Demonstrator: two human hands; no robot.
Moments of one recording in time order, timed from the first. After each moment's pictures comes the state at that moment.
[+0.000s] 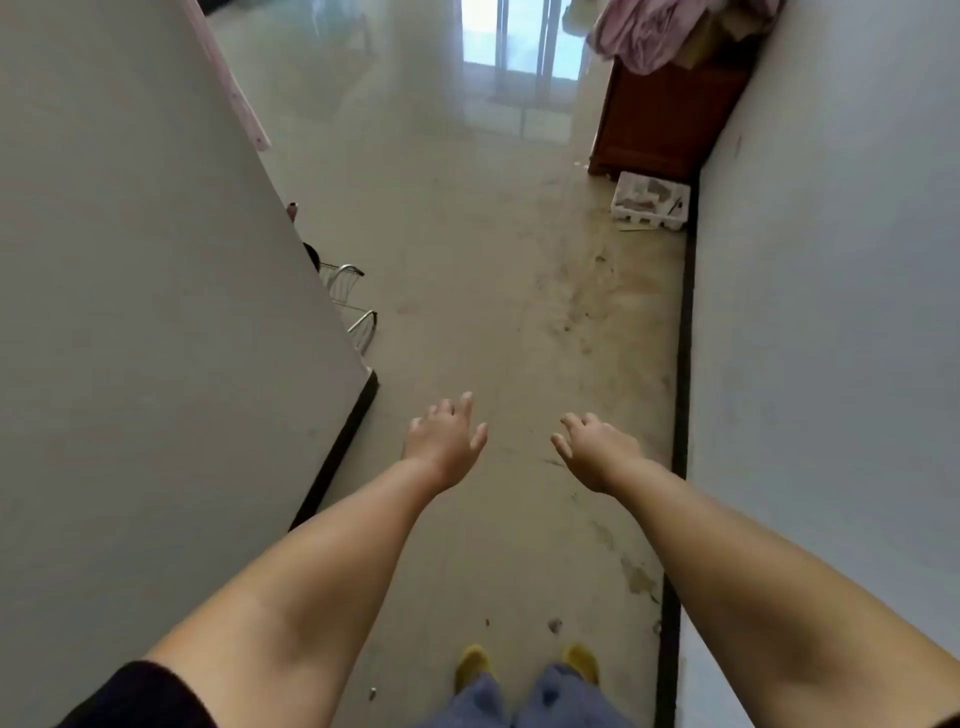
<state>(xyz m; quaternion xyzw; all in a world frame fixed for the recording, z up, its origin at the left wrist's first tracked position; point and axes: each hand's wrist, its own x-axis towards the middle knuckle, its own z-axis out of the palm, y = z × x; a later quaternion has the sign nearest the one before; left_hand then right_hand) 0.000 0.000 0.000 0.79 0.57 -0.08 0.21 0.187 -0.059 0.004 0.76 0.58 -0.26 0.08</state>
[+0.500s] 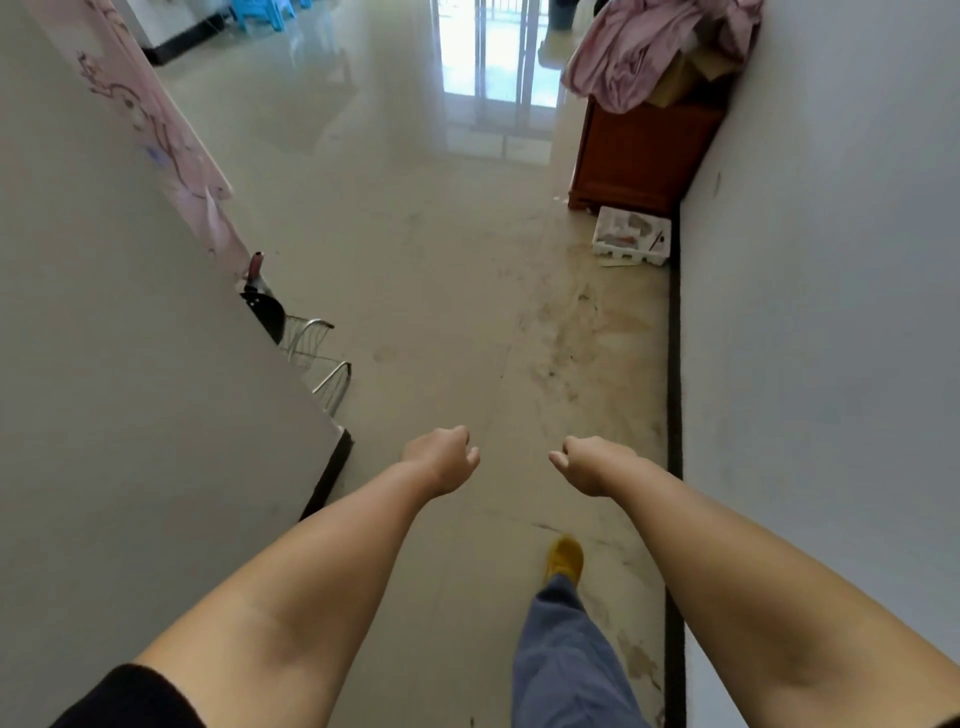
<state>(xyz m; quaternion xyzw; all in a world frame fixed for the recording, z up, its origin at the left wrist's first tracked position) 0.074 0.129 -0.007 0.79 0.54 -0.15 0.25 0.265 0.069 -0.008 0.76 0.54 -0.32 0.19</state>
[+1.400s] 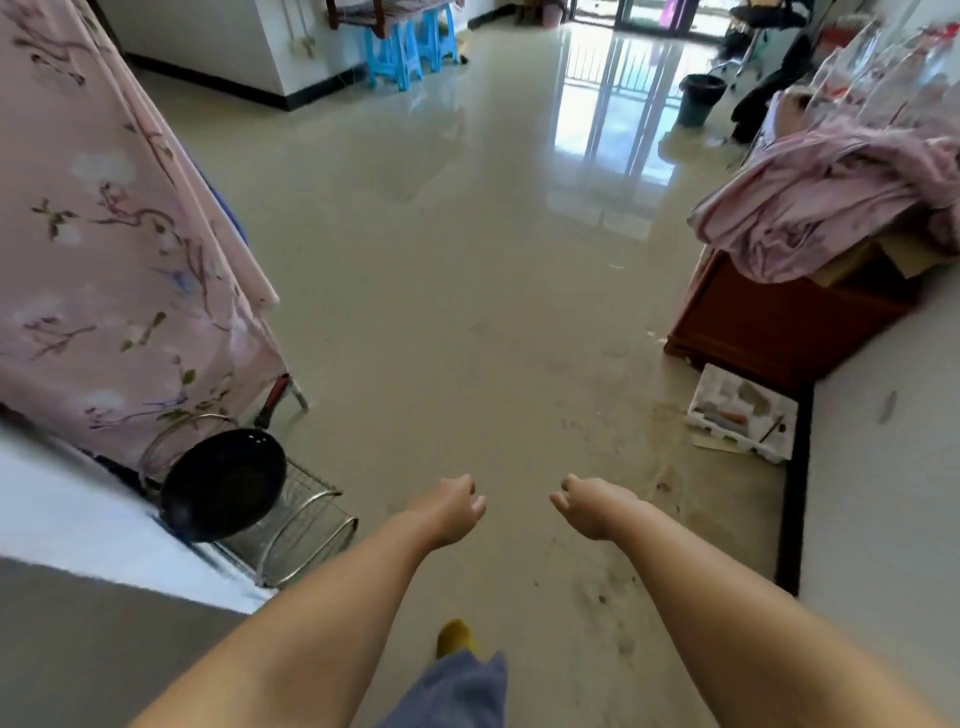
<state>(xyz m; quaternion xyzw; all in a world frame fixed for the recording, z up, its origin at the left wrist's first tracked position) 0.169 0.611 -0.015 0.68 0.64 -0.11 0.35 0.370 0.609 -0.003 0.68 0.62 -0.31 0.23</state>
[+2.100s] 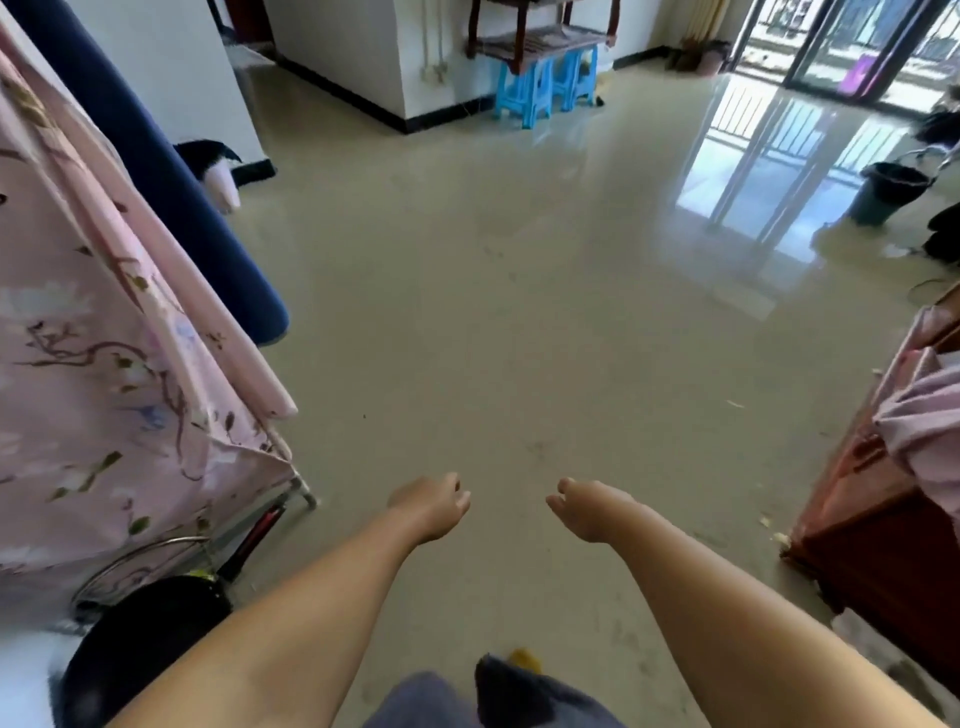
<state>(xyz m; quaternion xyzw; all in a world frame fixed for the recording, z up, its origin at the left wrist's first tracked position) 0.110 1.086 -0.014 0.60 0.73 -0.07 0.32 0.318 1.134 0.007 0.56 0.74 -0.25 0.28</state>
